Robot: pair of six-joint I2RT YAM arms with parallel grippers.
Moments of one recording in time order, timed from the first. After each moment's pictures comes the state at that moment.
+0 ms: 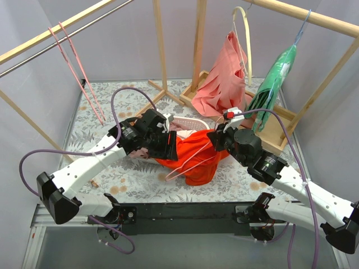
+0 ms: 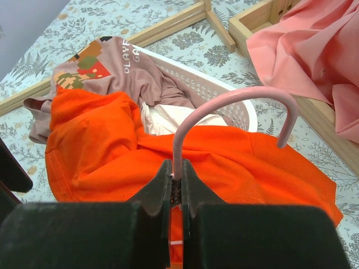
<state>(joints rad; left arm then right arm) -0.80 1.27 1.28 -0.96 0.19 -0.62 0.88 0.85 0.77 -0.18 0.29 0.31</state>
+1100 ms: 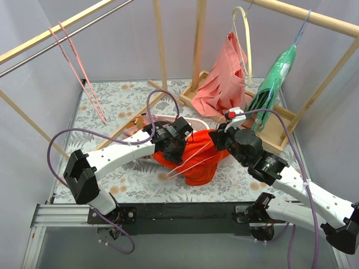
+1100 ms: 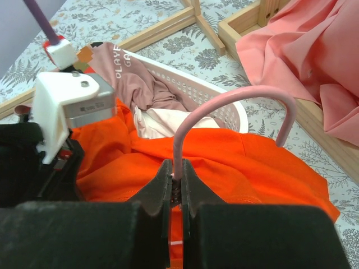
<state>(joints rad) -0.96 1.56 1.34 -0.95 -0.05 -0.59 0.88 0.84 0.77 -0.18 0.33 0.31</state>
